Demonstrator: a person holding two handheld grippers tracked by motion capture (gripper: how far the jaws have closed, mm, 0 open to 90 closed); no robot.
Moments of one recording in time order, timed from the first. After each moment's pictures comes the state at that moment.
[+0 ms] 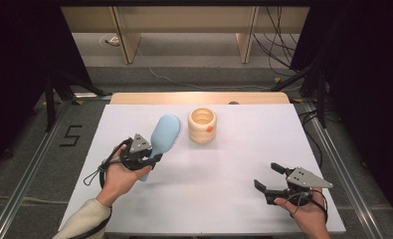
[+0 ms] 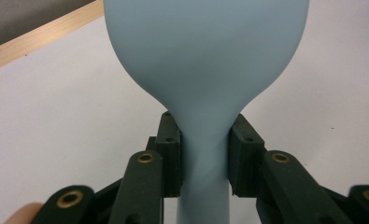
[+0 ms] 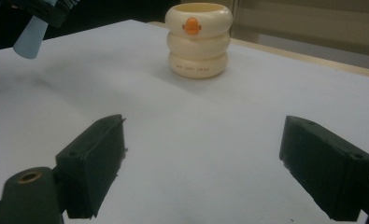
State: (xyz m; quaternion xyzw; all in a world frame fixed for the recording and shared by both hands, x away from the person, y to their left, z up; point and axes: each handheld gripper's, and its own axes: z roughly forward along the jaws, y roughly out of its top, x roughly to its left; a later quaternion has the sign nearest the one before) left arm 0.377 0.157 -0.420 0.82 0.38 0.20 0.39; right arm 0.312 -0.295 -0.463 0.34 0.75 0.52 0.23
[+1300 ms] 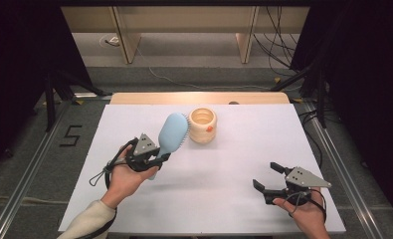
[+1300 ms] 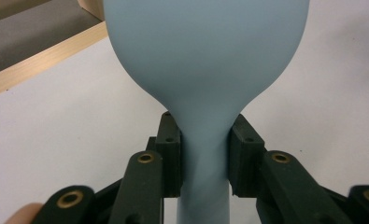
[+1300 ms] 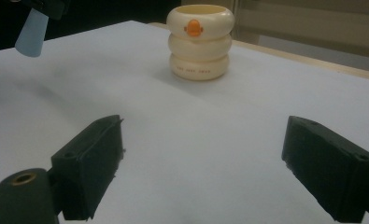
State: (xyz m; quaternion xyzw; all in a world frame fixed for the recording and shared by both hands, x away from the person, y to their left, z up) left arm 0.370 0.141 -0.412 0.81 0.35 0.20 0.42; right arm 0.312 -0.291 -0.461 0.34 0.75 0.52 0.23
